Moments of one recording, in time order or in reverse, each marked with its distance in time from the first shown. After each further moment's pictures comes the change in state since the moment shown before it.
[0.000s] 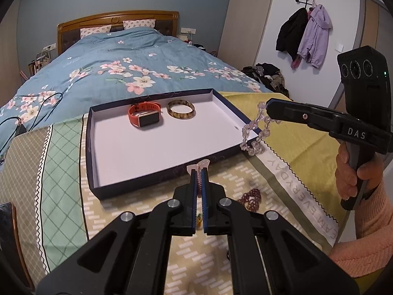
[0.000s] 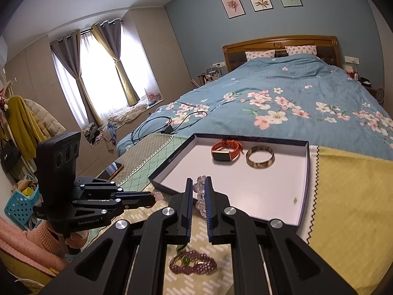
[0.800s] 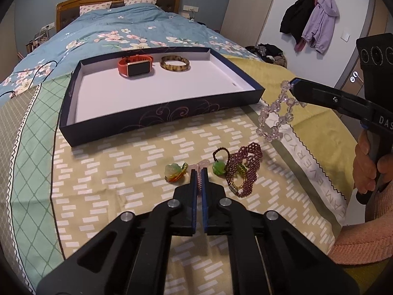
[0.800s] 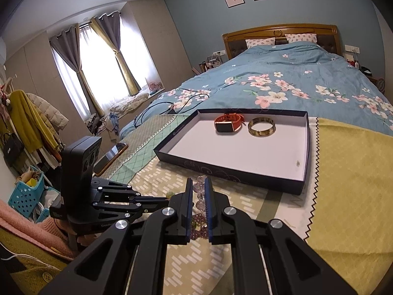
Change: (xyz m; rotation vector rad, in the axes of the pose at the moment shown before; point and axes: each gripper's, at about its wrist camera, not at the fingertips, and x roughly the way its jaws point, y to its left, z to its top) left arm 0.033 -0.010 -0.052 -0.040 0.124 -0.015; right arm -0.014 0.005 -0.042 0.020 0.066 0.018
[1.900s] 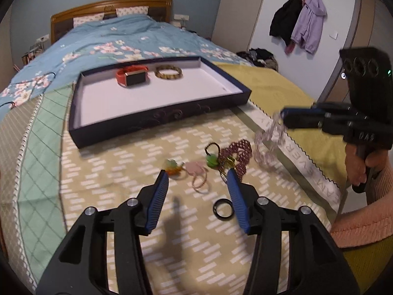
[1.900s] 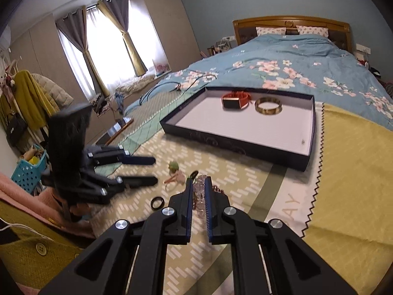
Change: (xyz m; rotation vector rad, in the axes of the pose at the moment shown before) left arm -0.022 -0.007 -0.016 0.051 -0.027 -0.023; right arm -0.006 0.006 -0.023 -0.056 0.096 0.011
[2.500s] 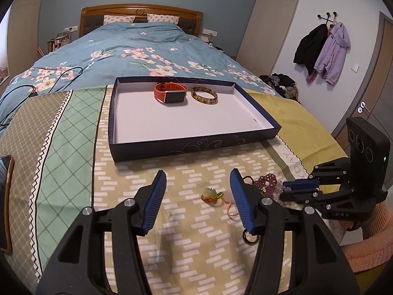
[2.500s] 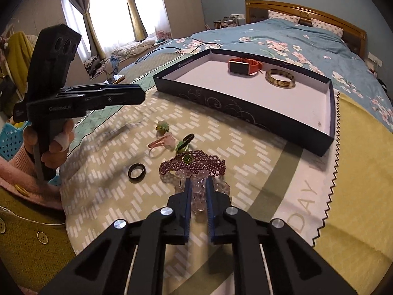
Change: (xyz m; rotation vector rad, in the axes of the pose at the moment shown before) left arm -0.020 0.040 0.016 -0.147 -0.112 0.086; right arm 0.050 0.007 -0.023 -0.117 0.189 -0.061
